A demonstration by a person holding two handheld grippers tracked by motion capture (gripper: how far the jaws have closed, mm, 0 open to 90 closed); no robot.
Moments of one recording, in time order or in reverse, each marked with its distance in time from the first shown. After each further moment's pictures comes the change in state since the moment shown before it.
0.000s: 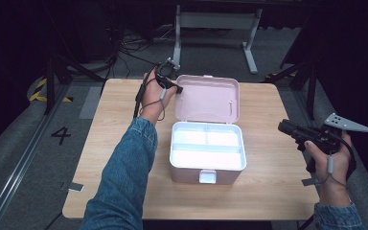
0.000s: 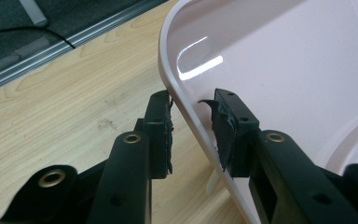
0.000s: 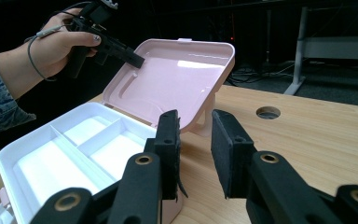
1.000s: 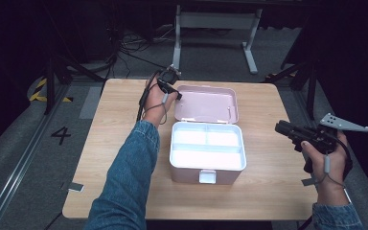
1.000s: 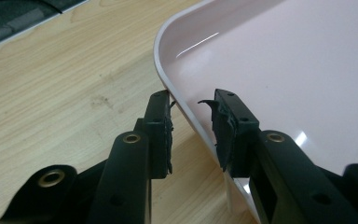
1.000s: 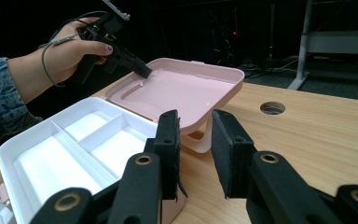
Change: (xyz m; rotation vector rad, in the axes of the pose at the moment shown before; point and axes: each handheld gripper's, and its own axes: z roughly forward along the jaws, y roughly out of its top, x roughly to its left) left arm 0.007 -0.013 0.029 0.089 0.001 -0.031; right arm 0.001 -0.003 0.006 0.019 0.007 0.003
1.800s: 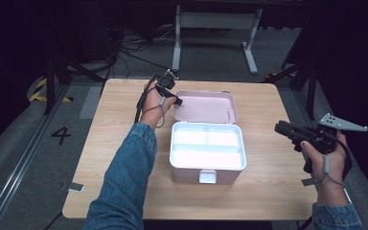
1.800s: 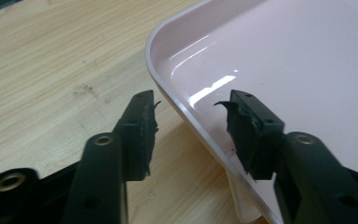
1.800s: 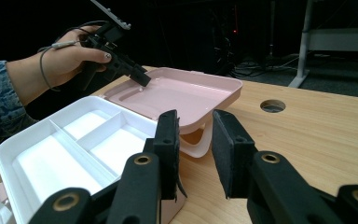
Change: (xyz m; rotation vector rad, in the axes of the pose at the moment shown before) left arm 0.008 -0.014 0.008 -0.006 -0.062 0.009; right arm -0.001 -0.001 0.001 0.008 0.001 0.005
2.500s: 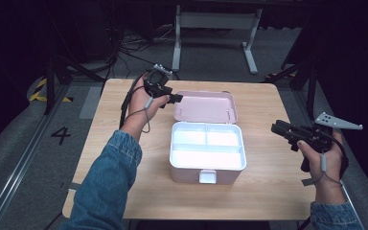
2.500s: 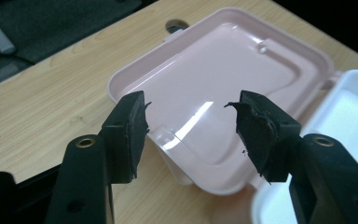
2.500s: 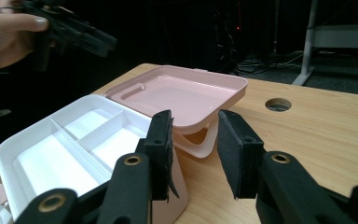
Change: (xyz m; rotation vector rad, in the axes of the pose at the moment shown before) left arm -0.040 -0.022 -0.101 -0.197 -0.073 0.121; right arm 0.001 0.001 0.008 0.012 0.012 0.001
